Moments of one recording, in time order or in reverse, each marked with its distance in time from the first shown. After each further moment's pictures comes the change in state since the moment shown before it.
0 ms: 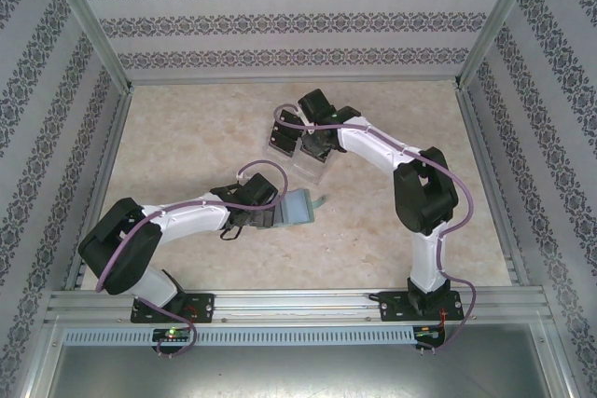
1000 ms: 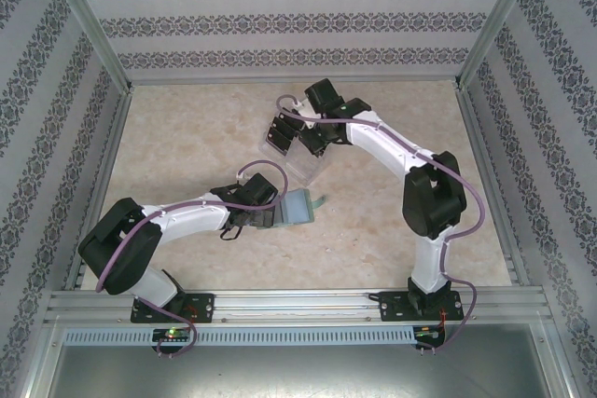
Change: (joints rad) left arm 0.000 0.000 0.000 0.000 0.000 0.000; right arm -0.029 -0.064 0.048 -0.053 -0.232 -0.045
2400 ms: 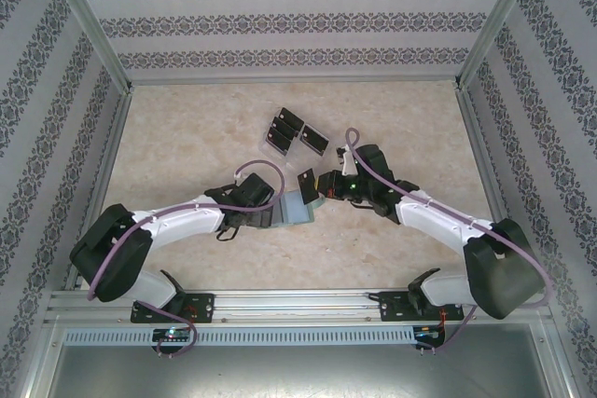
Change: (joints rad) left arm 0.007 -0.055 -0.024 -0.011 0.005 0.031; right arm -0.001 -0.598 -1.008 0.789 -0.395 0.860
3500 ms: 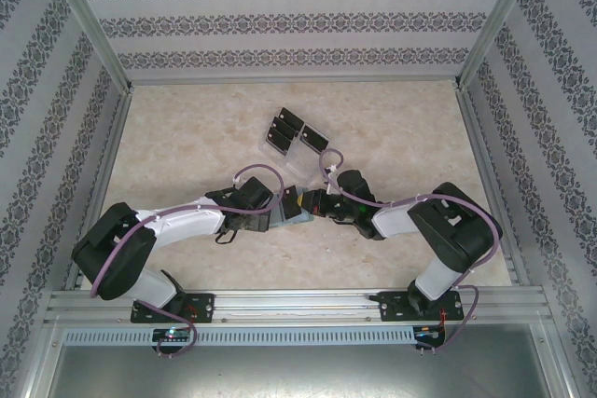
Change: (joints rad) left arm 0.000 0.011 -0.027 0.003 -0.004 -0.001; right arm 0.096 0.325 -0.185 0.646 -0.012 0.169
